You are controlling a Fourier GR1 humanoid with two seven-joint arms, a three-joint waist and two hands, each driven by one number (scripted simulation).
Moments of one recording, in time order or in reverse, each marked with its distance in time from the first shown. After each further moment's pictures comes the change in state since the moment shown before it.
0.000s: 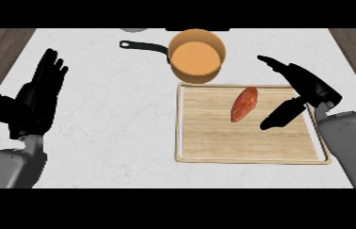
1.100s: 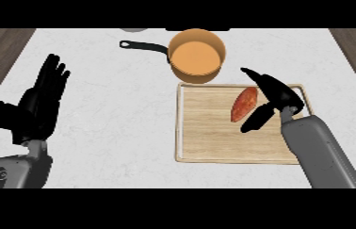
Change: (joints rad) left arm 0.038 -0.117 0.093 -0.024 -0.106 -0.097 0.008; right arm 0.002 0.205 -0.029 0.133 0.278 0.023 0.021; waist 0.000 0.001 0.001
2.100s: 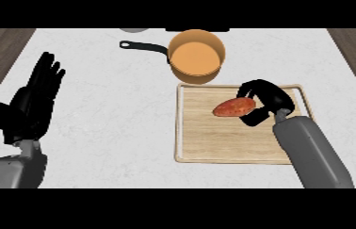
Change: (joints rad) left arm -0.003 -0.034 0.073 -0.032 -0.040 -0.074 0.052; right arm -0.019 0.035 -0.021 0.205 0.209 -0.050 -0.264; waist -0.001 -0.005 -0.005
